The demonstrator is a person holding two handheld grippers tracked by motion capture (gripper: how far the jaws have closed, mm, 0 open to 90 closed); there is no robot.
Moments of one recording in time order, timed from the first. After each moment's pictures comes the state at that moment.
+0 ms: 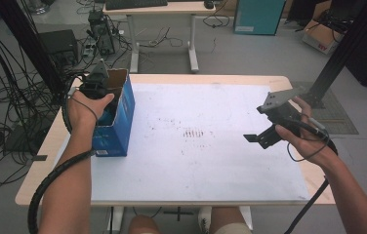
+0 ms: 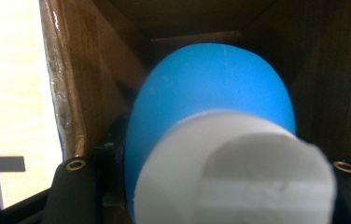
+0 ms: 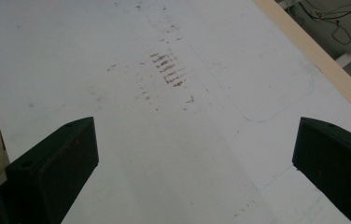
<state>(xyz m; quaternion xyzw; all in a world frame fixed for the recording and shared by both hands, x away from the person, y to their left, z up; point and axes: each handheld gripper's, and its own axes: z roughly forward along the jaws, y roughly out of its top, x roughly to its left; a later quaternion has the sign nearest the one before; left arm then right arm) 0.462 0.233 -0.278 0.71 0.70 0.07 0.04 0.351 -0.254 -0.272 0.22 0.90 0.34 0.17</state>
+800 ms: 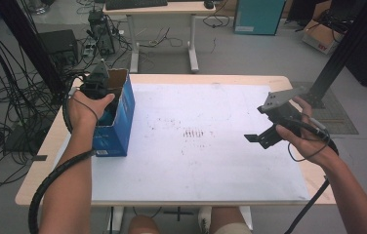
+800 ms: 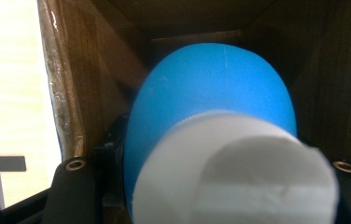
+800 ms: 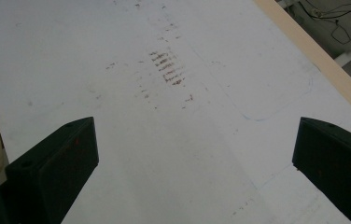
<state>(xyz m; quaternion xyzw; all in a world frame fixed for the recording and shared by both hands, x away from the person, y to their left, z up) 0.463 0.232 -0.279 0.71 0.70 0.07 0.03 0.351 -0.255 -0.272 0.22 0.90 0.34 0.17</state>
